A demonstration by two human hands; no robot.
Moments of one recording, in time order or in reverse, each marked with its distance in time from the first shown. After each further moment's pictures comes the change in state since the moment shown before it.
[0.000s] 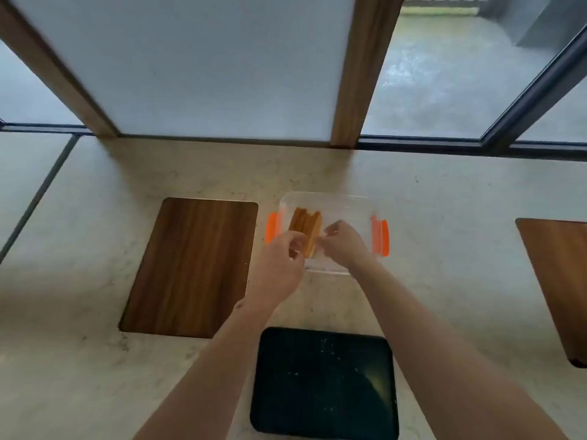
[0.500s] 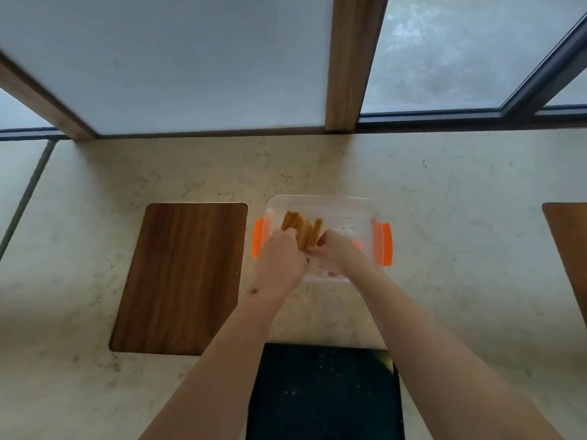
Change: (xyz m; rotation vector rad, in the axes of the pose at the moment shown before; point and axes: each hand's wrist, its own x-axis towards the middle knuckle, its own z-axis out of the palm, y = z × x) left_hand 0.073 0.002 0.038 0.397 -0.061 -0.107; right_hand 0.047 0.014 -0.001 -0.146 -0.284 -0.009
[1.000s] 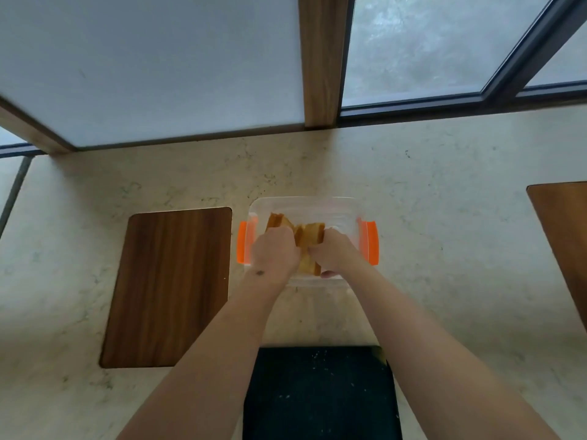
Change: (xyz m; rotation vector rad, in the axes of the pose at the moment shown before) left_hand 0.028 0.021 0.017 0.309 -0.102 -0.027; right_hand -0.008 0.013 -0.017 0.112 0.058 0.126
